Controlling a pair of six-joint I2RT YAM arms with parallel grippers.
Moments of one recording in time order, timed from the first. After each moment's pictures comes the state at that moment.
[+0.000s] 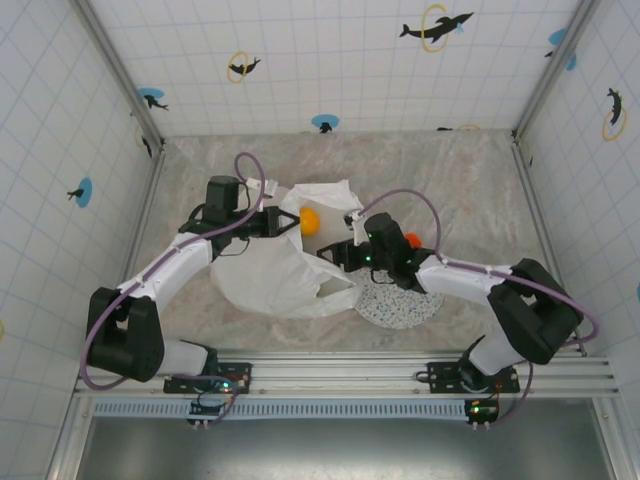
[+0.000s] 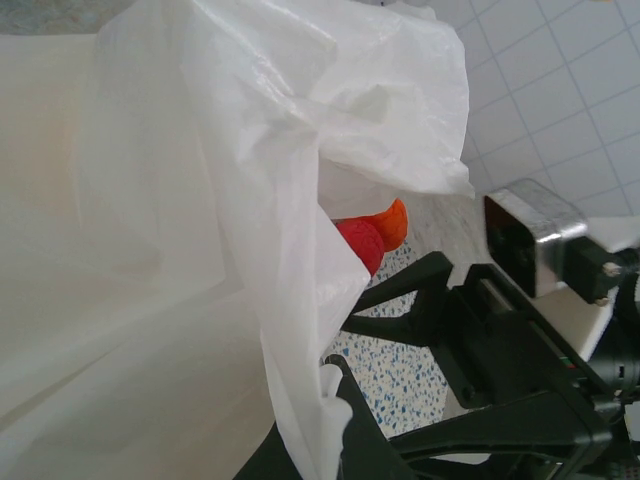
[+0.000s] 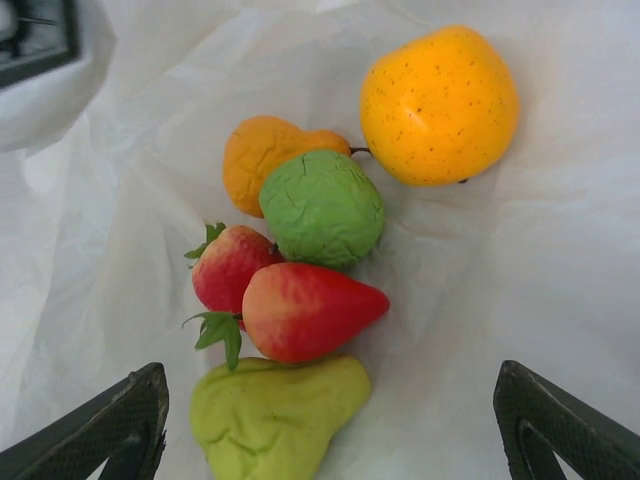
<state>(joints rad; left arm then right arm) -0.30 1.37 0.88 -0.19 0.81 -0.37 0.78 1.45 0.68 0.22 -0.25 0.47</state>
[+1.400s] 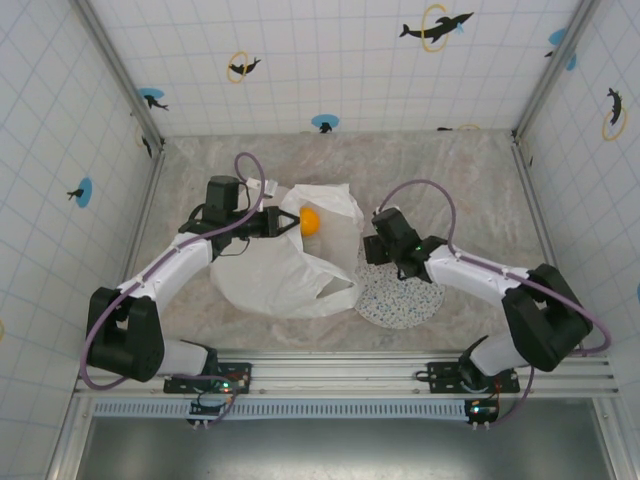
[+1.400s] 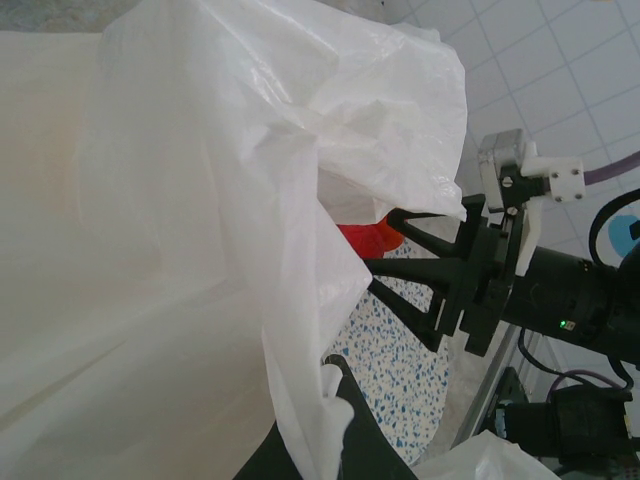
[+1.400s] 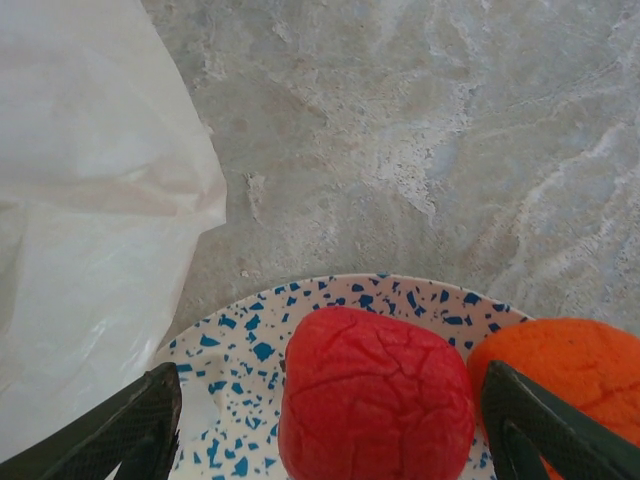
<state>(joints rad) -0.30 1.37 0.88 -0.20 0.81 -0.37 0.70 1.48 0.82 -0.24 0.26 0.33</state>
